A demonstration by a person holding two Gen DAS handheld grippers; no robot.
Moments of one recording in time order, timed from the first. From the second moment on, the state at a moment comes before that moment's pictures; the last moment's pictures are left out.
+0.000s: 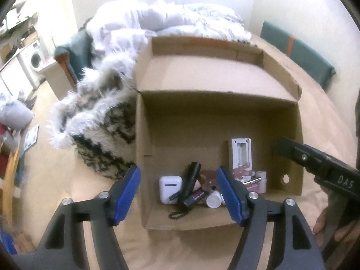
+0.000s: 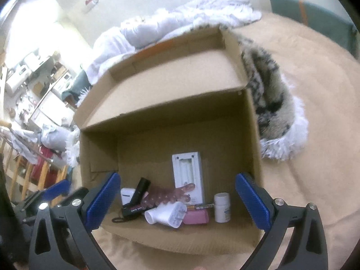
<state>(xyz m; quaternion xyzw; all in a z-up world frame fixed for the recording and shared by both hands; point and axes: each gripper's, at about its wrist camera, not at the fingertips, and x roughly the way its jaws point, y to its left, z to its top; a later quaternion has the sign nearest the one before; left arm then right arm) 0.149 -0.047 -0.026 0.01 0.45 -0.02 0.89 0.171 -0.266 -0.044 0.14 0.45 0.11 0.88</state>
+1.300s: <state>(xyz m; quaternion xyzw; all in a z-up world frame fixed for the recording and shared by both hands) 0.055 -0.018 -0.026 -0.01 0.43 0.00 0.90 0.061 -0.262 -0.031 0.10 0.41 0.06 0.90</state>
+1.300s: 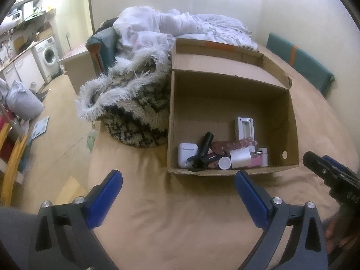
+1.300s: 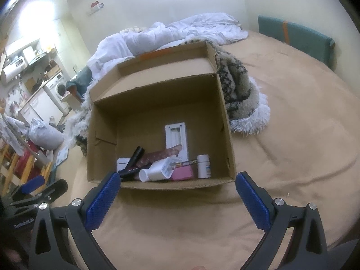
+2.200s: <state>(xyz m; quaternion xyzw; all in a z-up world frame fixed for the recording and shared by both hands) 0.056 -0.017 -0.027 -0.02 0.43 0.01 0.90 0.062 -0.260 -0.033 0.10 0.42 0.06 0.90</state>
